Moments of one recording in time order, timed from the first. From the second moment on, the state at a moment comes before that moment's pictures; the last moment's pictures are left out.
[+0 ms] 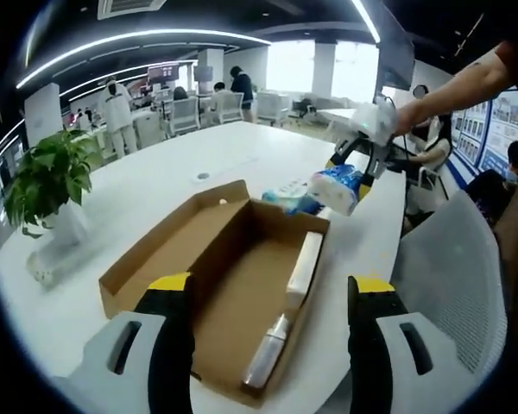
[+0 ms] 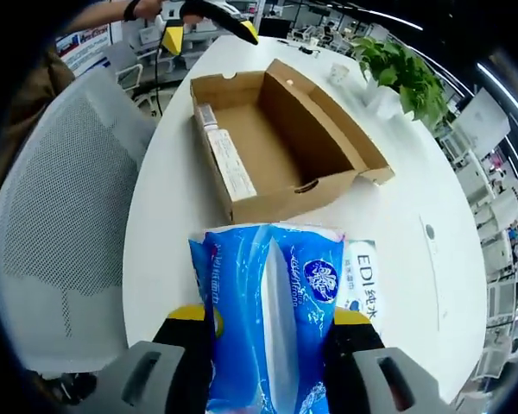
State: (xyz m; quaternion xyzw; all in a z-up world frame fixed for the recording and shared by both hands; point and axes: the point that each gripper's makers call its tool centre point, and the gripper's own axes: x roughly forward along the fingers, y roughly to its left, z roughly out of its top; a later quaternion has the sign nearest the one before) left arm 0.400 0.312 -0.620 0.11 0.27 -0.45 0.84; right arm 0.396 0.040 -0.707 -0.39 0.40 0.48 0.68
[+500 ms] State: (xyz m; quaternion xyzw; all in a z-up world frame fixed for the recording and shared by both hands) left arm 0.405 0.298 -0.622 0.12 0.27 -0.47 0.83; right arm 0.383 0.000 -0.716 -0.39 0.41 0.46 0.68
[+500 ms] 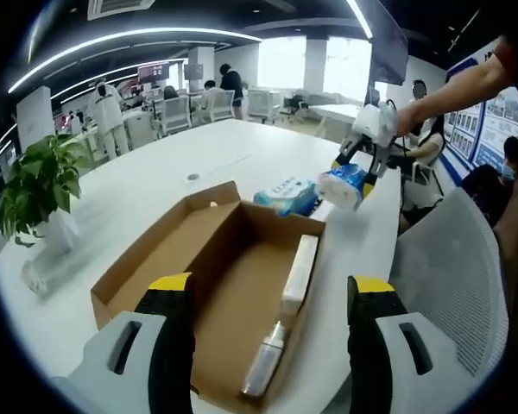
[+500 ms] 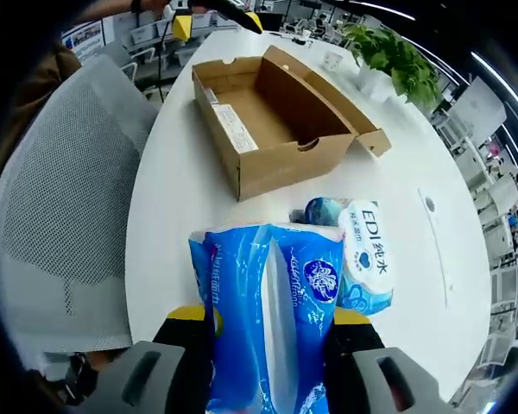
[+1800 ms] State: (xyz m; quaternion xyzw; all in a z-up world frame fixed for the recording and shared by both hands) left arm 0.408 0.339 -0.621 0.12 0.30 -0.43 0.85; right arm 0.466 -0.108 -0.736 -0.43 0.45 0.44 0.66
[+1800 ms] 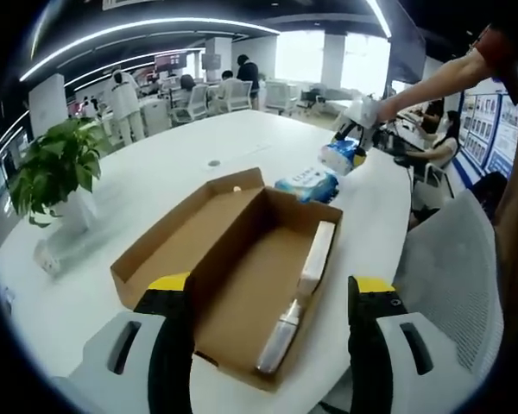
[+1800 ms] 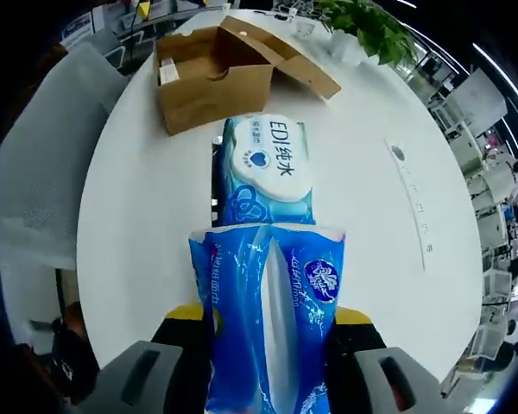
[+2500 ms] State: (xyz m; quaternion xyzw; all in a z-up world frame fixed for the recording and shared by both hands) left arm 0.413 0.337 -0.629 0.12 0.32 -0.41 0.85; right arm 0.475 -0.115 -0.774 -0.42 0.45 0.45 0.64
